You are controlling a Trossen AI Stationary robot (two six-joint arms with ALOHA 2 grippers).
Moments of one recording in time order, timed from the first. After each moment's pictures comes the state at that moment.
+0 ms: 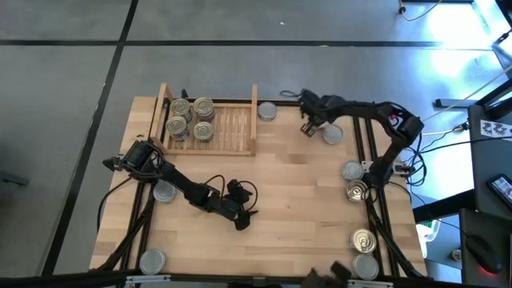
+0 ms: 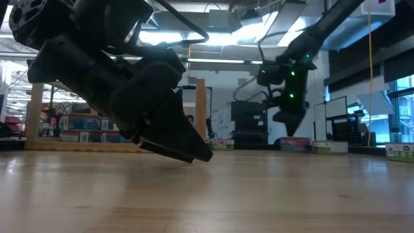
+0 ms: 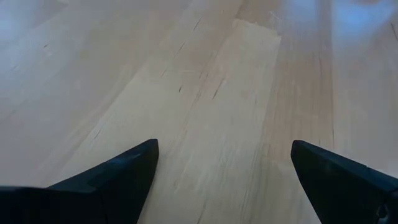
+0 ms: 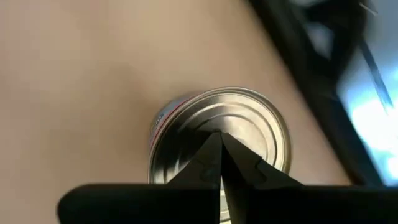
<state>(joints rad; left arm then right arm) -0.39 1.95 0.79 0.45 -0.51 -0.58 -0.66 1.73 1.04 -0.62 0.30 -0.07</state>
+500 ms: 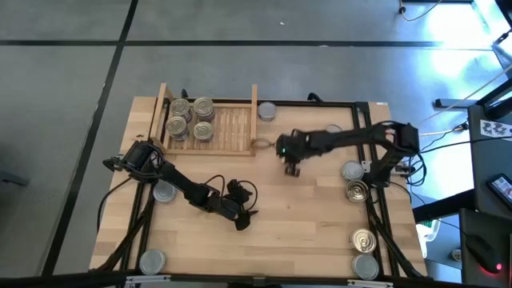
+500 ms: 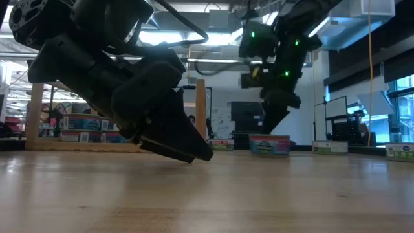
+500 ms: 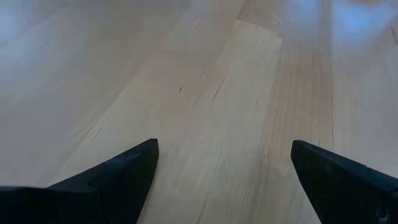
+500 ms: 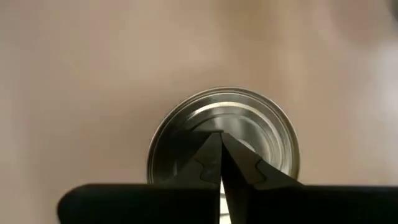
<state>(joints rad) -0.39 1.95 0.79 0.45 -0.51 -0.59 -0.13 1.73 1.04 -0.56 0.16 -0.03</state>
